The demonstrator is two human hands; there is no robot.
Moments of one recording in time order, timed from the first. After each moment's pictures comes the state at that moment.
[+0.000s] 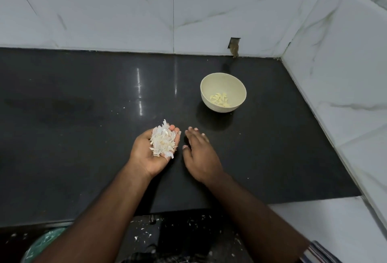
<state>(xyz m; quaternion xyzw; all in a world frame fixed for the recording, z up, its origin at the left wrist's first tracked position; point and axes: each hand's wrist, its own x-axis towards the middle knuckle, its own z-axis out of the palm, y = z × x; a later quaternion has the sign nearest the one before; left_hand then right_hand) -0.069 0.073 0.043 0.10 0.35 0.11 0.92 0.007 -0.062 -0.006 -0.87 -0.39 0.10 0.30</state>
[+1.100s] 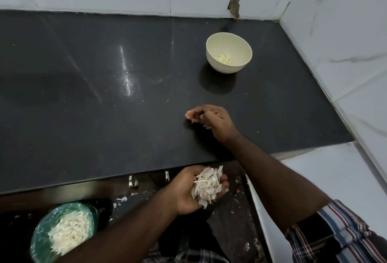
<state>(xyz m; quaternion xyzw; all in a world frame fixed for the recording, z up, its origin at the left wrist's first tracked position) -0.185 -0.022 -0.020 0.16 0.34 -0.29 0.88 -0.018 -0.072 -0.010 -0.68 -0.25 0.27 0.64</state>
